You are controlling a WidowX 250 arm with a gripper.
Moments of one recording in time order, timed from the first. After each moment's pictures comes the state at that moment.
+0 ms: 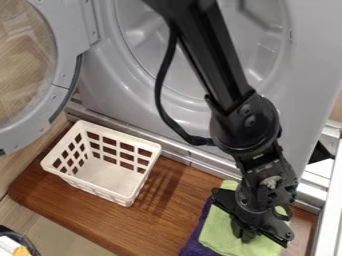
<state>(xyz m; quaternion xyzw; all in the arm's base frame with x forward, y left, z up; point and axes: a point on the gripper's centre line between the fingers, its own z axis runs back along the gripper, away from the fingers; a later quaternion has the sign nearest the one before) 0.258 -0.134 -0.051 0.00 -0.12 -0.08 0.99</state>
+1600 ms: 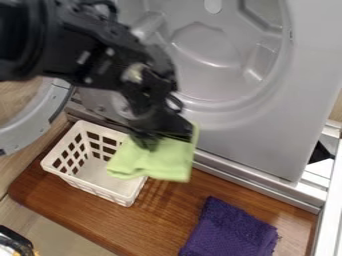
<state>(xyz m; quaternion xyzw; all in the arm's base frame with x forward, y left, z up) 0.240 0.012 0.078 0.05 -0.24 0.12 0.96</state>
